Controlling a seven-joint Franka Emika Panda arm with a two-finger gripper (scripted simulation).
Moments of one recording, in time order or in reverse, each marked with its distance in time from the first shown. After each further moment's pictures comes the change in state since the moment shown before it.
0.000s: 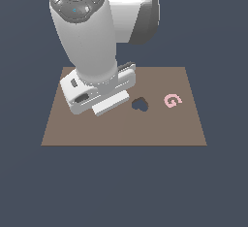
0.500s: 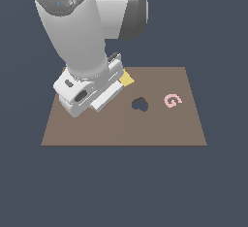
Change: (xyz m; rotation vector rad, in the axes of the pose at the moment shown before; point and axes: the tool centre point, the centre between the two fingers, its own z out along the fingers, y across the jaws) arm -0.021 0.012 -0.002 -0.001 -0.001 -0.305
